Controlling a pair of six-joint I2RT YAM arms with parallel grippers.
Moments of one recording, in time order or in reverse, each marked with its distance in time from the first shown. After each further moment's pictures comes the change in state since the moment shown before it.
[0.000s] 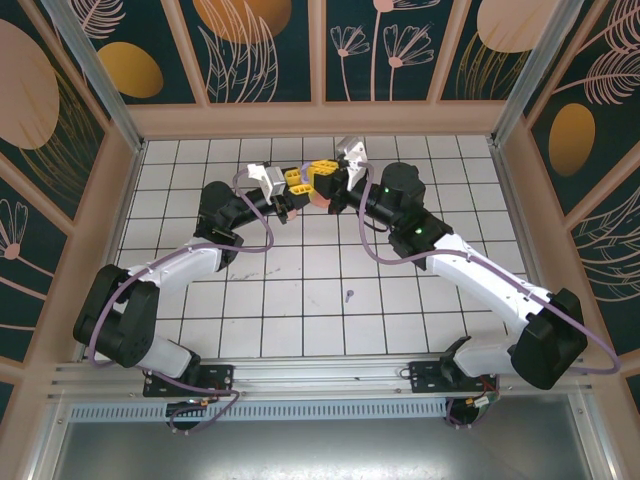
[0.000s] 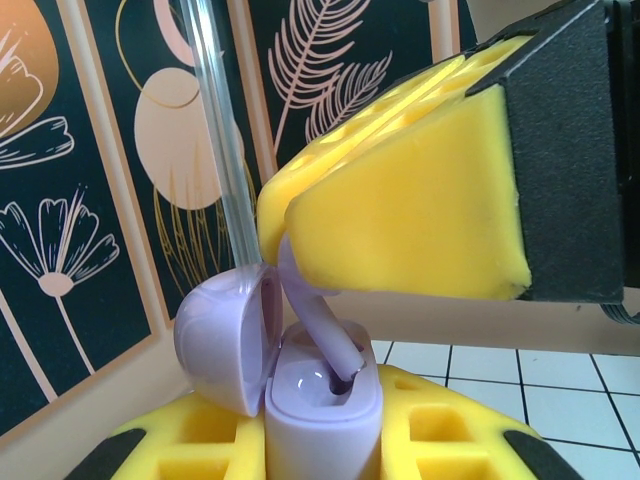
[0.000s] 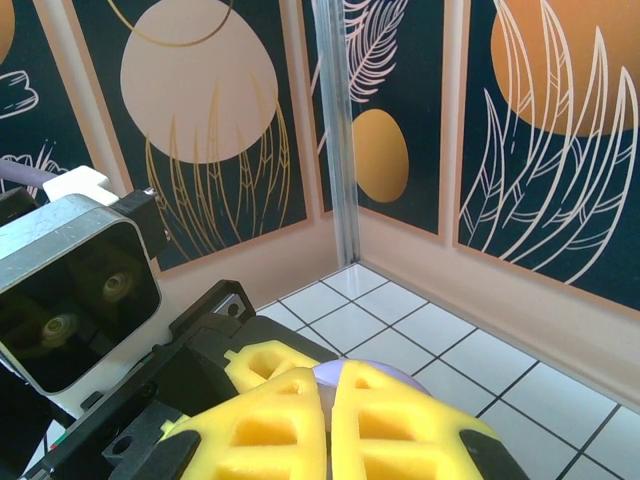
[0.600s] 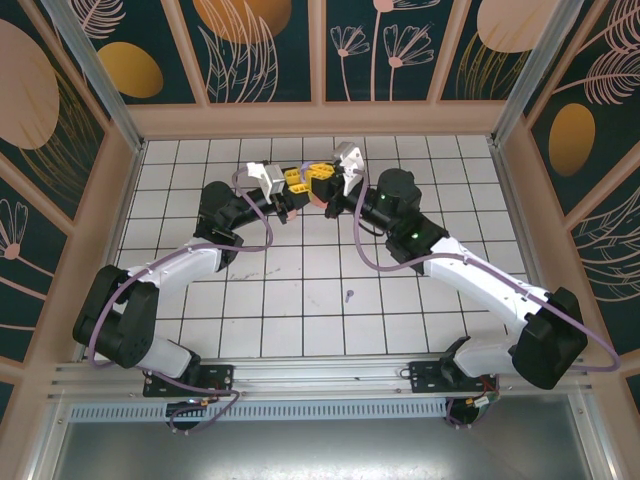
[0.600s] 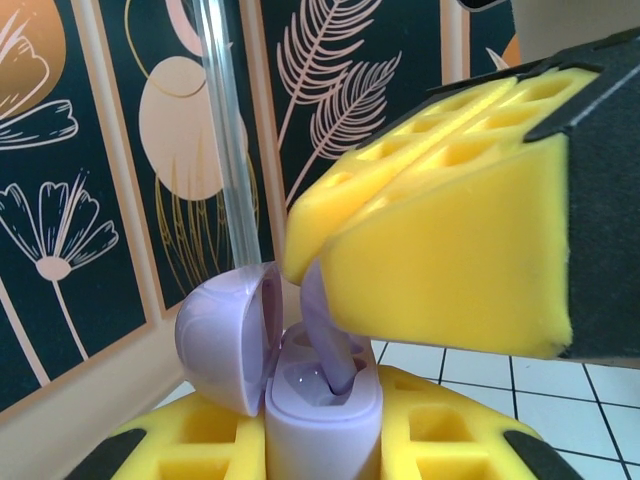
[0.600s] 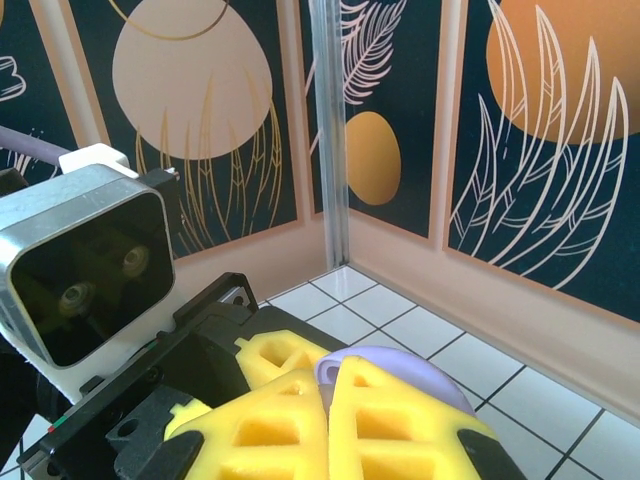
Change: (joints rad) left arm -0.001 -0.005 -0.001 -0.010 -0.020 -0.045; right arm 0.033 -0.002 -0.036 0.042 0.056 -0.032
